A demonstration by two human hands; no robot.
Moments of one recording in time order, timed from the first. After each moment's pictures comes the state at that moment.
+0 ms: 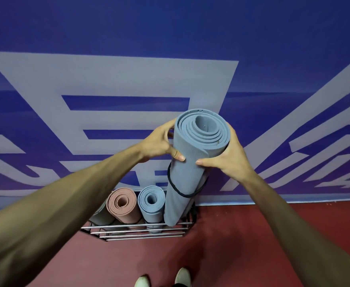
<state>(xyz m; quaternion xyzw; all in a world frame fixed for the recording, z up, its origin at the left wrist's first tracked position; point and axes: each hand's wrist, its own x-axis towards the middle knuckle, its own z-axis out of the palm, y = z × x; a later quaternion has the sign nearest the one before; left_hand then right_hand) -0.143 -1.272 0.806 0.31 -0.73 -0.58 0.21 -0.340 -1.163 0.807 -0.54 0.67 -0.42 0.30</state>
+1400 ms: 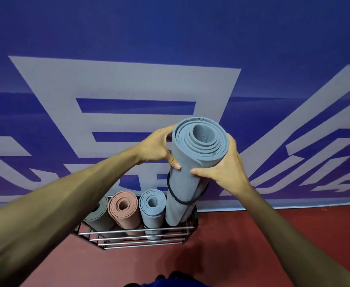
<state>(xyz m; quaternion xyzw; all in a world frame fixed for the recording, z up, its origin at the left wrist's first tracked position) -0.110 -1.264 0.820 0.28 -0.79 -0.52 0.18 -0.299 -1.137 0.809 -0.54 0.70 -0.42 0.23</state>
